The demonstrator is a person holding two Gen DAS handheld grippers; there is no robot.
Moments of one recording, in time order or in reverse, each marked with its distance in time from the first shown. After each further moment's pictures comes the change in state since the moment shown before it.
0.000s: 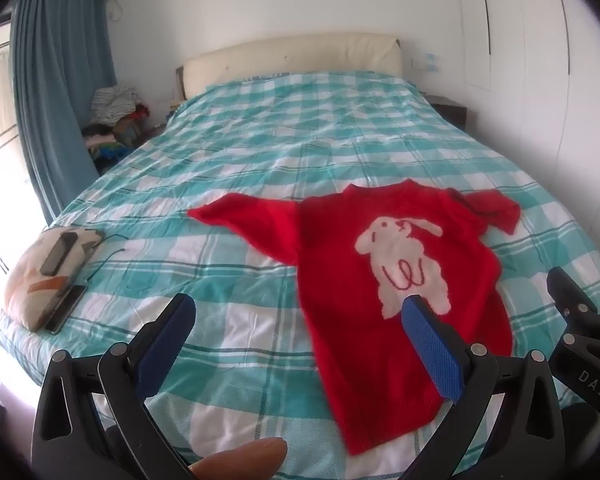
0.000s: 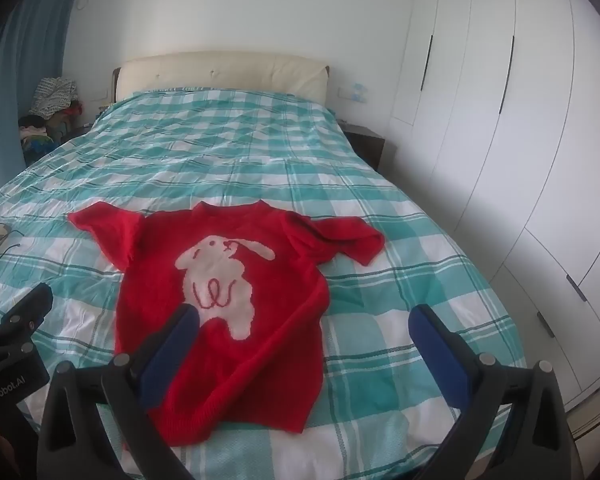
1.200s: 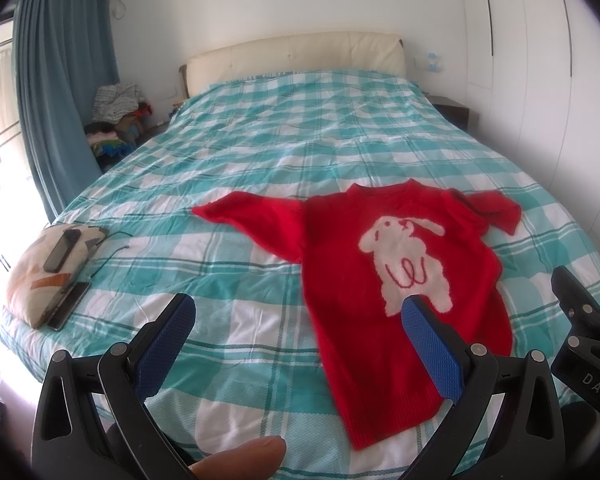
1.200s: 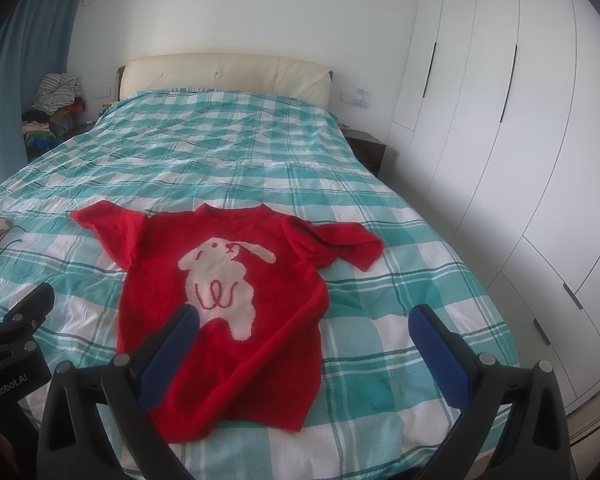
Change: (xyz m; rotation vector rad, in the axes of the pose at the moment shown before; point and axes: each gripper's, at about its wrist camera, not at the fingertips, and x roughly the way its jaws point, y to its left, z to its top) left arm 0.000 0.006 -0.002 -0.015 0.009 -0.007; right arm -0.011 0.004 0.002 -0.020 -0.007 0.000
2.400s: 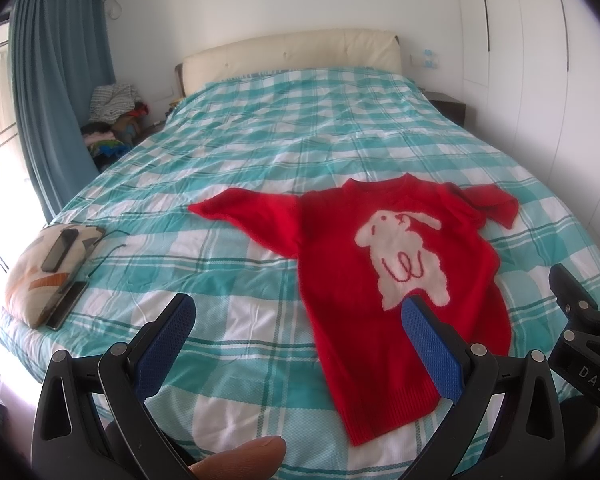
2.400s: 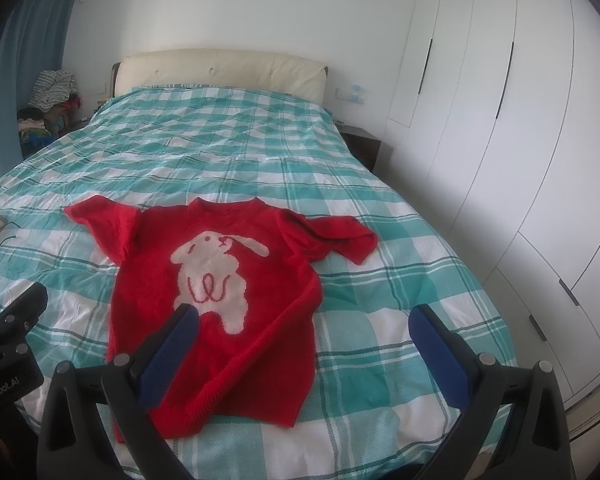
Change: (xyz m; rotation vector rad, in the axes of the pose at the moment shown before) left arm -0.001 0.000 -0.001 0.000 0.000 0.002; right arm 0.005 -0.007 -0.006 -0.002 0.013 -0.017
